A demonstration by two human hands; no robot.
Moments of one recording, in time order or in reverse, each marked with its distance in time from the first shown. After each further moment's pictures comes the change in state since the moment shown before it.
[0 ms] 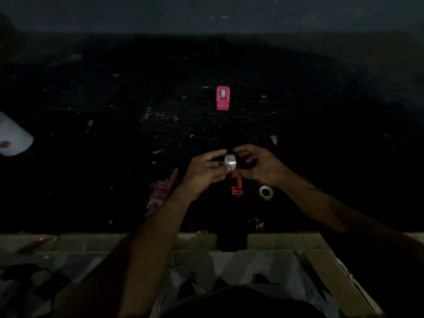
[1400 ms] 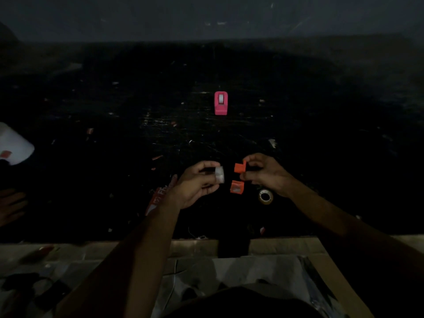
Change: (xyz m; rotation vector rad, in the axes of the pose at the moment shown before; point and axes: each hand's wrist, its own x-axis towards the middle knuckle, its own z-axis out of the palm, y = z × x) left_hand 0.007 -0.010 -0.022 -0.157 -0.088 -0.182; right_hand 0.000 0.016 -0.001 0.332 0.042 0.292
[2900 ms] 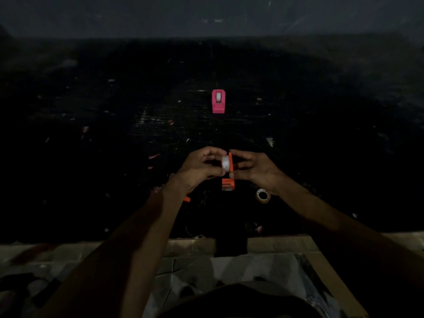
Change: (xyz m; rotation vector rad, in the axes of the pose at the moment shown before) left_hand 0.002 0.028 0.021 0.351 0.005 0.239; right_hand -0.004 -0.009 0.010 0.065 -0.123 -0.141
